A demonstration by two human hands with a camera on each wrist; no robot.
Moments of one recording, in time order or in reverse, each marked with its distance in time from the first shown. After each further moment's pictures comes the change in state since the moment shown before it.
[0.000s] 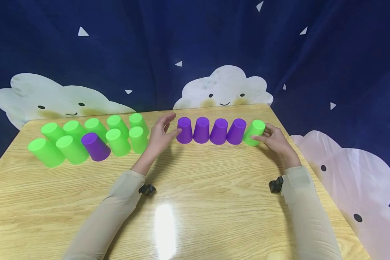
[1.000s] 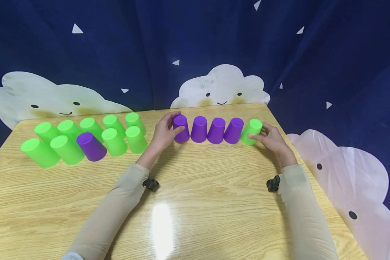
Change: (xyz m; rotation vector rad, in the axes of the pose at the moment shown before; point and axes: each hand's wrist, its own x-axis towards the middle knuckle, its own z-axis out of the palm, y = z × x) left_hand 0.019 -0.006 0.019 -0.021 -0.062 -0.026; right_hand -0.008 -0.020 0.005 0.008 0.000 0.000
